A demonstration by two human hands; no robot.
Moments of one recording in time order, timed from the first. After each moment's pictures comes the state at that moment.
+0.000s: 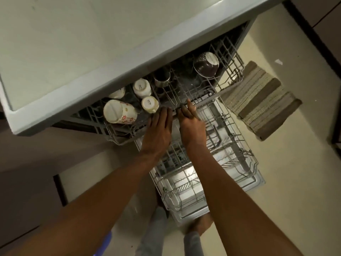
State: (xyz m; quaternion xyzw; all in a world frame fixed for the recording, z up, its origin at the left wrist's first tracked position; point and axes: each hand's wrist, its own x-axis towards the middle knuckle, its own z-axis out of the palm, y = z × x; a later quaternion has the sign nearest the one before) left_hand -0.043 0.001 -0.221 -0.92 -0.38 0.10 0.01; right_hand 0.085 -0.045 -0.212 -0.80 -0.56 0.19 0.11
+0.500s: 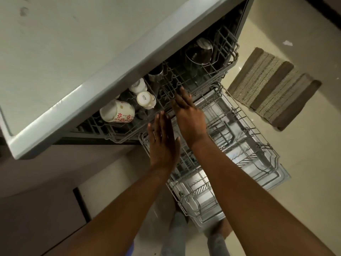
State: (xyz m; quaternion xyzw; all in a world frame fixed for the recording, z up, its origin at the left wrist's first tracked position) left_hand -0.053 -0.019 -0.248 -0.88 -0.46 0.10 0.03; right_hand 0.080 -0.011 -0.223 -0.77 -0.60 0.12 0.19
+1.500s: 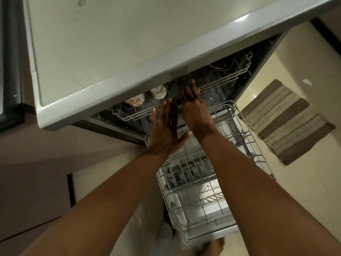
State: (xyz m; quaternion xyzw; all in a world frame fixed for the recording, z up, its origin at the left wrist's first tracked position) left_hand -0.051 0.040 -0.241 -0.89 -0.46 0.06 -0.01; right_hand 0.099 0.050 -0.216 -0.71 -0.67 0.17 0.13
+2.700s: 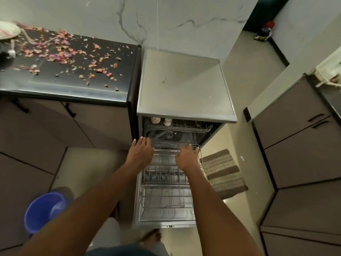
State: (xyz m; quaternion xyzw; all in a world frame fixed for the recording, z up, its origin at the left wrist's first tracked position) left_hand -0.181 -0.186 0.079 -0.76 -0.63 0.01 -0.15; right_hand 0.026 -0.192 0.096 -0.70 -0.68 0.18 -0.12
